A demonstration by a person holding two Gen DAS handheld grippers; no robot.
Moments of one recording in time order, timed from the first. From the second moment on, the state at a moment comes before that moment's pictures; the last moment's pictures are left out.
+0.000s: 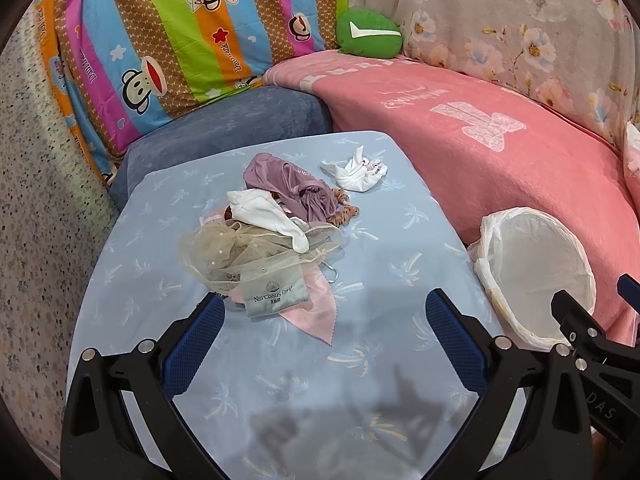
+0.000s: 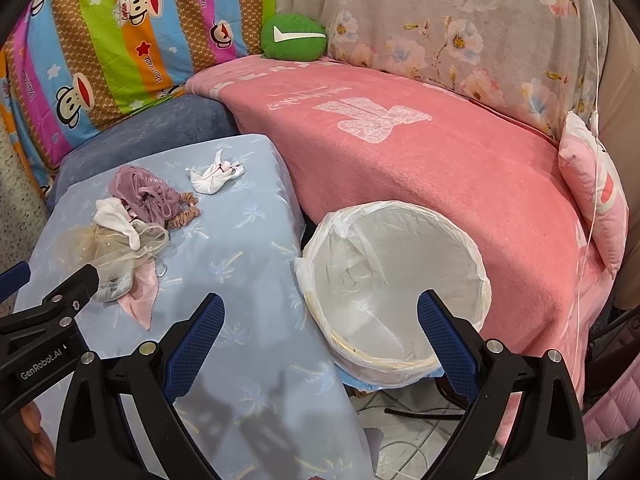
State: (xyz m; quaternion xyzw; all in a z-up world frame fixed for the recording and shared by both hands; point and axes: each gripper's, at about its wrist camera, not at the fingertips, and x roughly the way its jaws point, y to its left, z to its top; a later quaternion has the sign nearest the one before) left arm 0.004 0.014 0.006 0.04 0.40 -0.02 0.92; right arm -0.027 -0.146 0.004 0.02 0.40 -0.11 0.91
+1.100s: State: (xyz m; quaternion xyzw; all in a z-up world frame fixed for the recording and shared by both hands) left arm 0.005 0.009 0.009 0.04 0.39 -0.03 0.92; right arm -0.027 -0.150 0.005 0.02 0.40 -0.11 0.91
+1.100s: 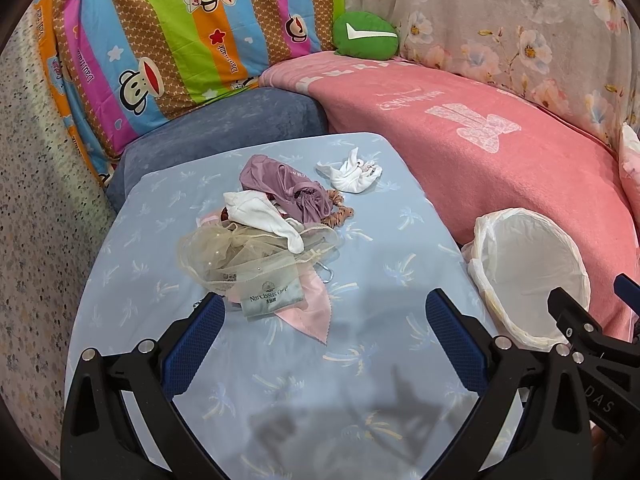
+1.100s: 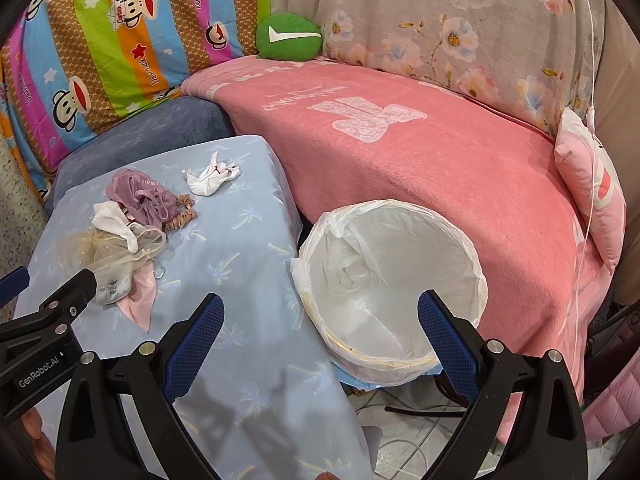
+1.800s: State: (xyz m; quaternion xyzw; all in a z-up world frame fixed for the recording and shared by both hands) left arm -0.001 0.009 0.012 0.04 0.39 -0.03 0.92; right arm -0.029 -0.151 0.008 0.02 0.40 -0.12 0.91
